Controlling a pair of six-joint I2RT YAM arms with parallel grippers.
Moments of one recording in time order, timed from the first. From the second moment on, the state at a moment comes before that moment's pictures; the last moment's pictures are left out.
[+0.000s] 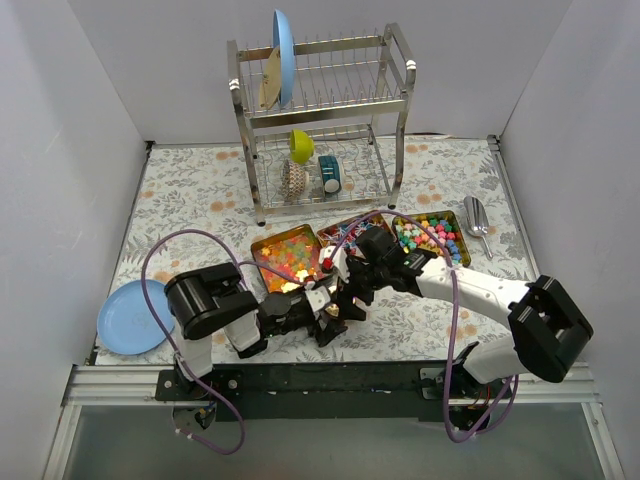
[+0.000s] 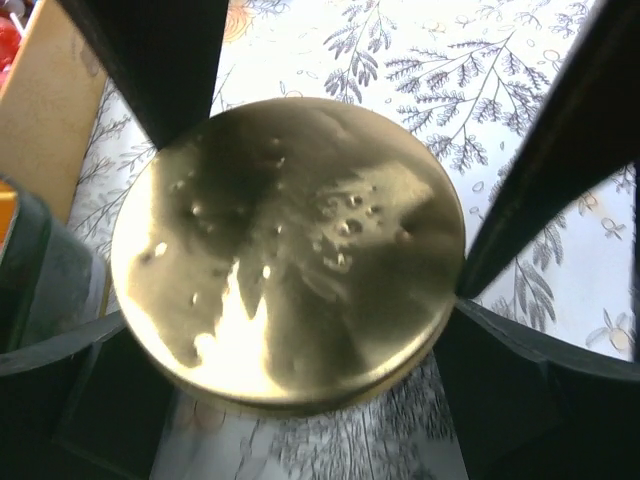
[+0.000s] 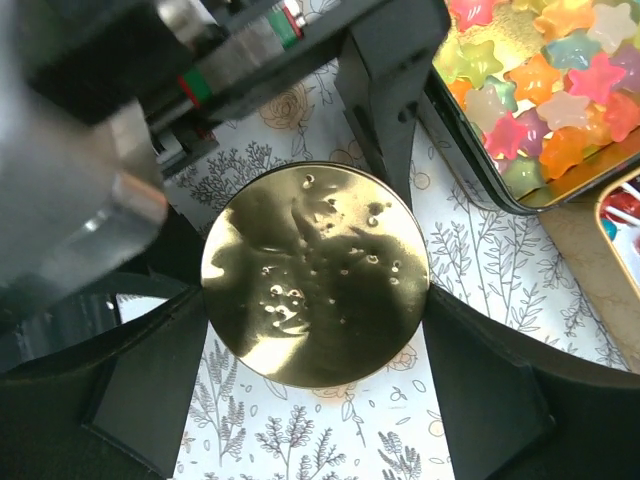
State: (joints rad) left arm -1.00 1.89 0.24 1.44 0.21 0.03; right arm 0.83 1.38 0.80 -0.33 -0.50 -0.41
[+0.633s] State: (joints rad) left arm -1.00 1.01 0.24 0.57 0.25 0.00; right arm 0.76 1.35 1.01 -0.63 -0.34 -0.35
